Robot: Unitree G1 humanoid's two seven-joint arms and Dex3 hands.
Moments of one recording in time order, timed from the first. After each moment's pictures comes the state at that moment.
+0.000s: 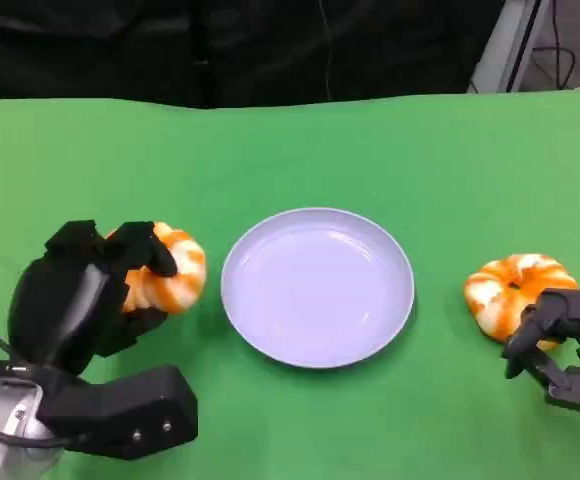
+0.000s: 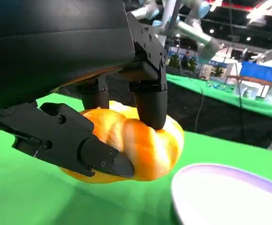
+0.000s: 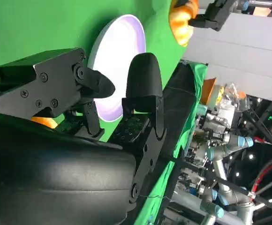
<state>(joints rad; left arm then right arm) -0.24 0.41 -0.30 0.39 0.67 -0.29 0.49 -0.26 -0.16 -0.16 0.88 0.26 -0.97 0.73</state>
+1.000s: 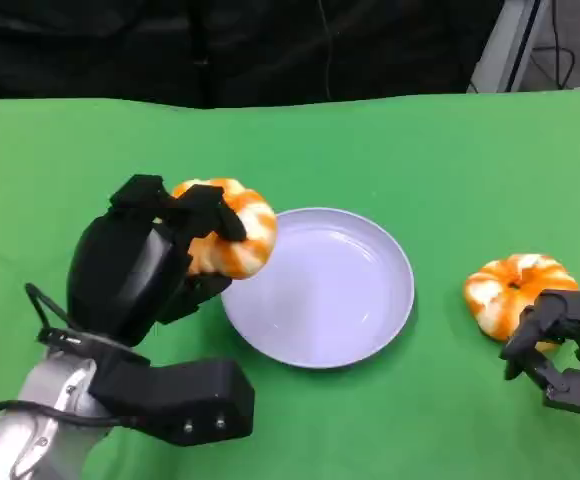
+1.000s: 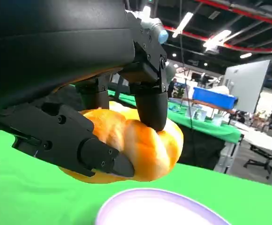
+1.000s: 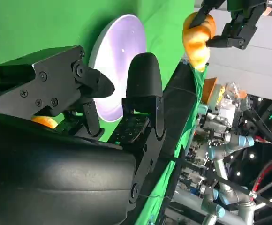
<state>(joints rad) -0.29 0.31 -0.31 0.26 0.74 -0.30 0.46 -0.26 -0.15 -0.16 0.89 0.26 -0.98 0.72</state>
